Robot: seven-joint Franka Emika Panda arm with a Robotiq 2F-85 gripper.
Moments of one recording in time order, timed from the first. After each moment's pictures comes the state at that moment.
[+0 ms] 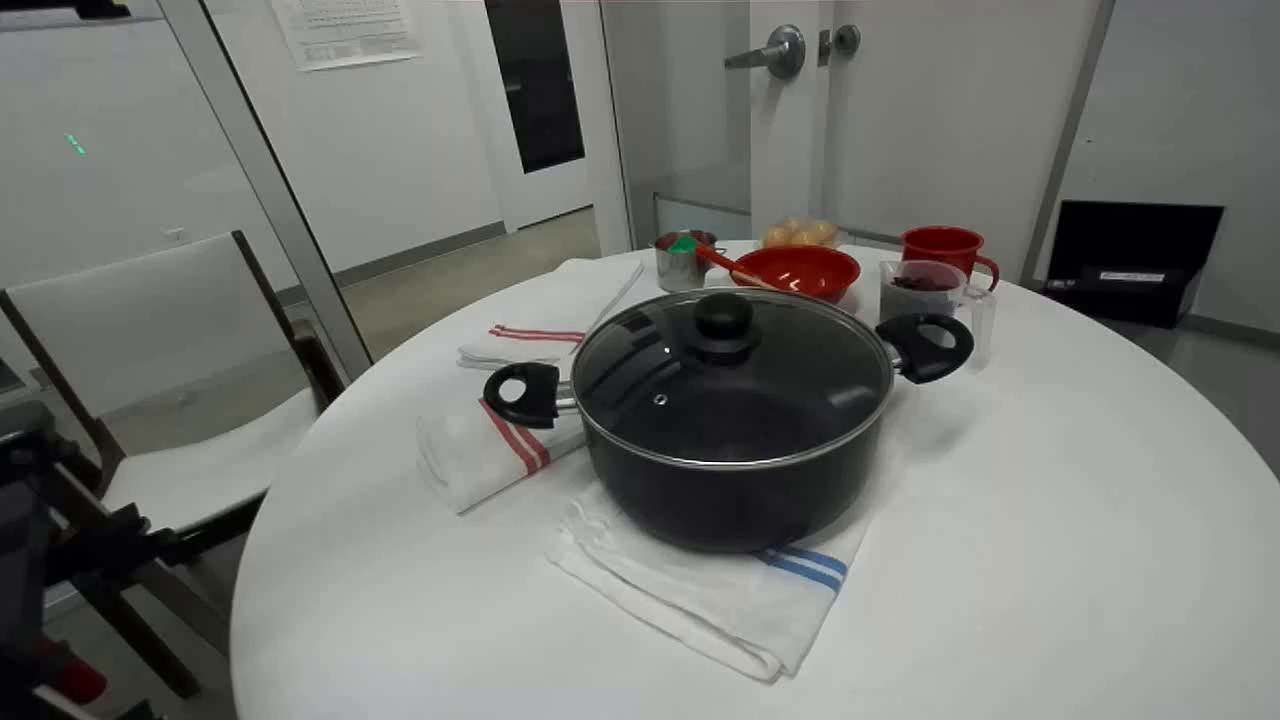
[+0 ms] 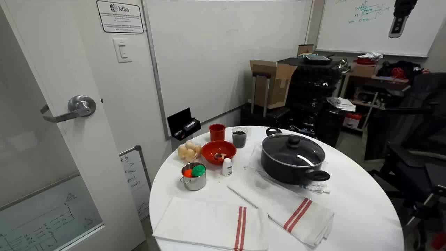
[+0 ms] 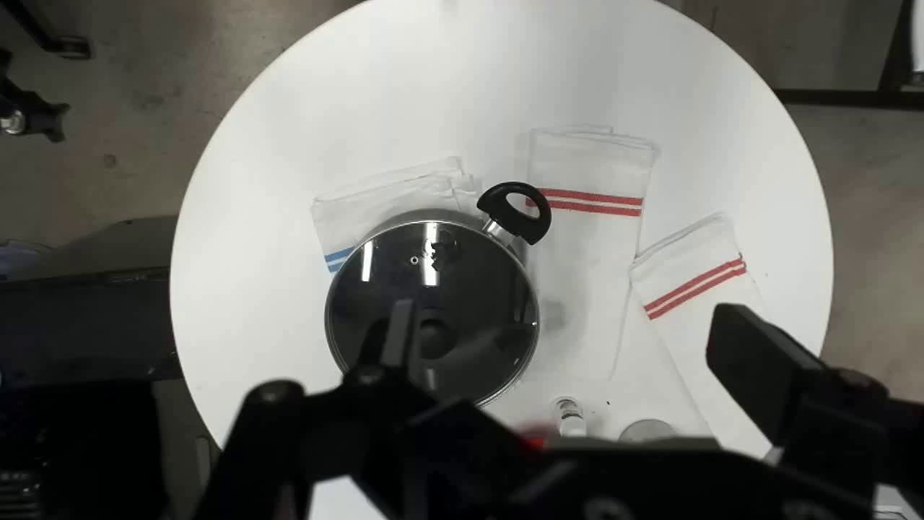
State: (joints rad) arm -0.09 -0.38 -0.13 -2.22 -0.05 1.81 -0.11
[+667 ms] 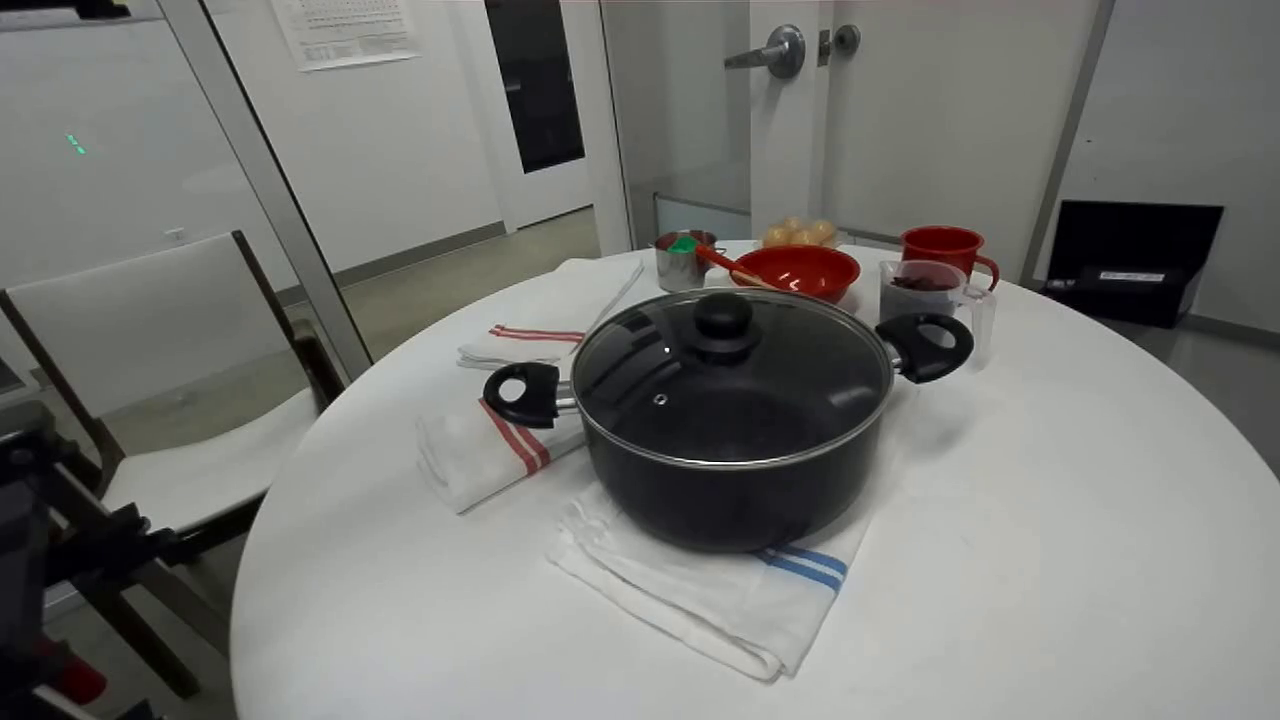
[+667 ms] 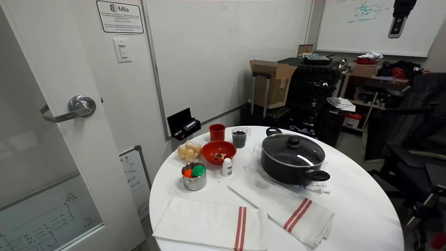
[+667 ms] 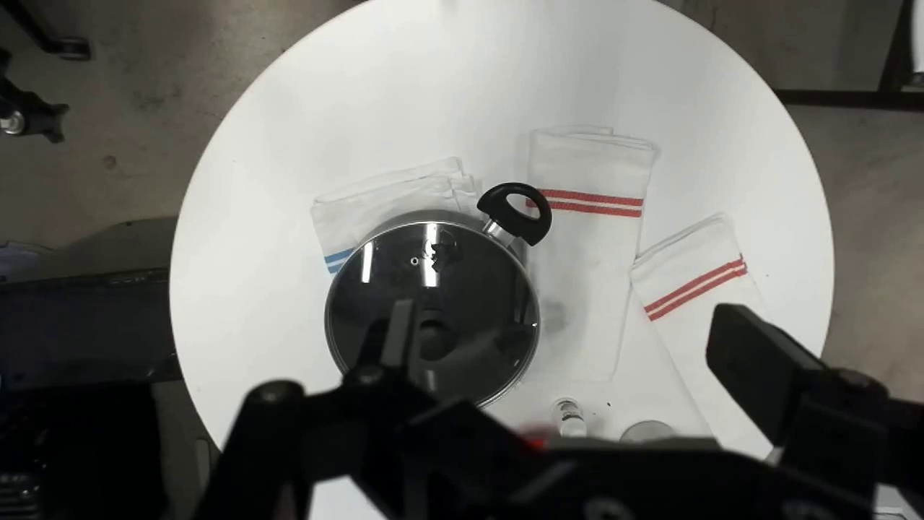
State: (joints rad) arm -0.09 -0.38 -0.13 -2.22 -0.05 1.81 -0.11
